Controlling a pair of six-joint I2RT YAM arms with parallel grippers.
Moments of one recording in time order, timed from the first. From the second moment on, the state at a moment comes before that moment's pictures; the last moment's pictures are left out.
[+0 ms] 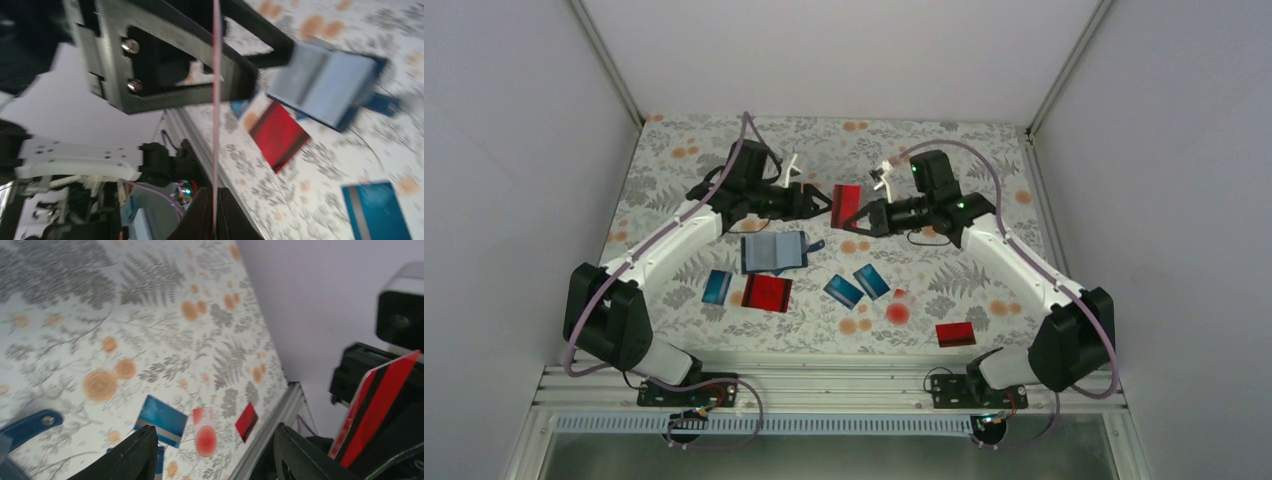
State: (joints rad) left arm -0.45 1.49 1.18 -0.42 0.68 -0.53; right arm 0.48 1.38 1.13 -0.53 -0.86 0.44
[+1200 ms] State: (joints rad) left arm -0.35 1.62 1.45 -0.29 1.13 -0.46; right arm 0.40 1.65 1.47 -0.58 -1.35 0.23
